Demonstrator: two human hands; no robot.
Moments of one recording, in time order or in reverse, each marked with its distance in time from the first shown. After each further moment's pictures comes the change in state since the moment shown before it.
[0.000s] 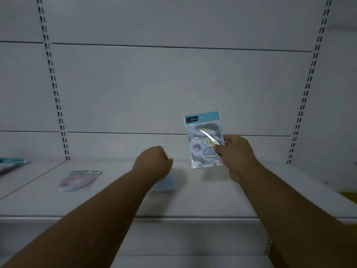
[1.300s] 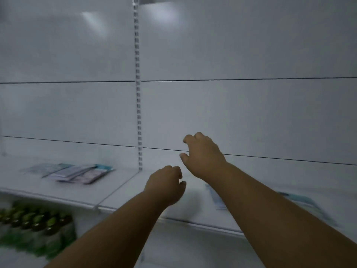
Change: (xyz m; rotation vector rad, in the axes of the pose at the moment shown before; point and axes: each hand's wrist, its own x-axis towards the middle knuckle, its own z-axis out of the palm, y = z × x) left_hand -0.064 -0.146 -0.093 0.147 0.162 0.083; right_hand -0.114 -0.133 0.201 -0.859 -0.269 -0.760
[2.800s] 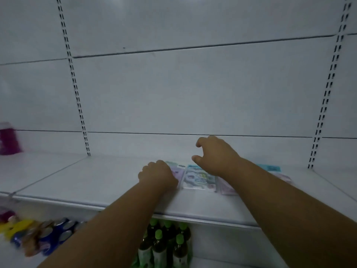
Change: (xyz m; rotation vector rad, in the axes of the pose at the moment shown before) left_hand 0.103 -0.670 -0.104 0.154 -0.272 -0.405; right_hand 0.268 -0.482 0.341 0.002 -0.251 0.174
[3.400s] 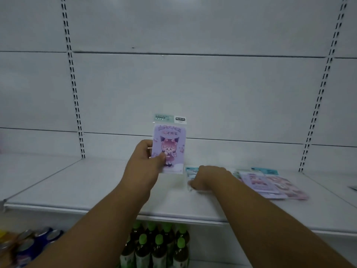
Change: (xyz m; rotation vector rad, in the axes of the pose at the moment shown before) left_hand -0.028 -0.077 -0.062 -1.370 0.052 0.235; right_hand 0.025 -0.042 0.070 -0.182 -0.383 0.406
